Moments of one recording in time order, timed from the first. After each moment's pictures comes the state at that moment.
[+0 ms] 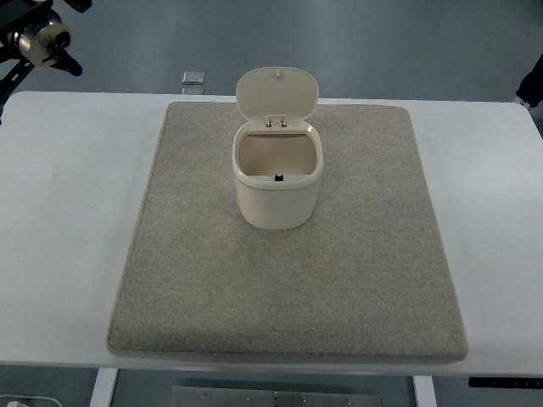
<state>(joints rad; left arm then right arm) -1.42 0.47 -0.27 -0.80 0.36 -0.19 -0.33 0.05 0.00 -0.04 0.21 0.05 -0.08 0.14</state>
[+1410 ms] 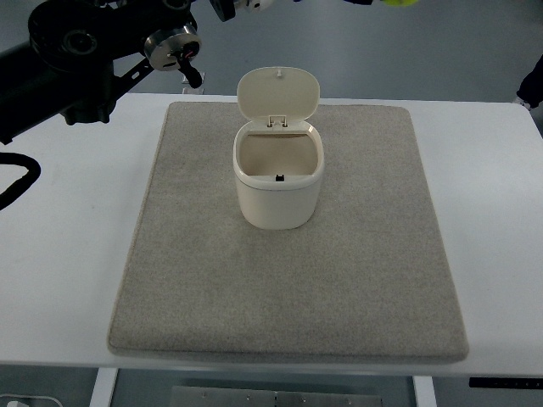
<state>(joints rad) -1.48 0.22 -0.27 -0.87 0.45 -0.27 -0.34 0.05 0.00 -0.04 0.21 0.05 -0.08 0.14</state>
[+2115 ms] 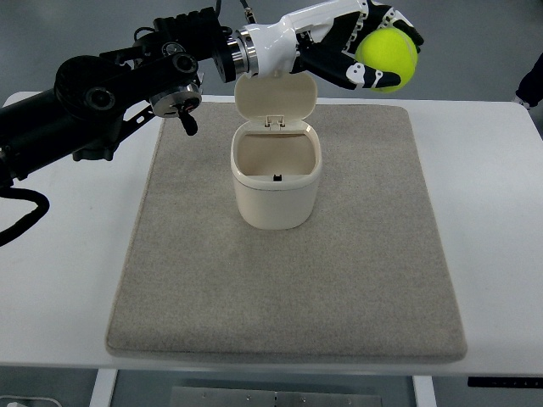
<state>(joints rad) -1.36 0.22 -0.25 -0.93 0.57 -0.35 -0.34 0.05 0.00 -0.04 0.21 0.05 -0.08 0.14</state>
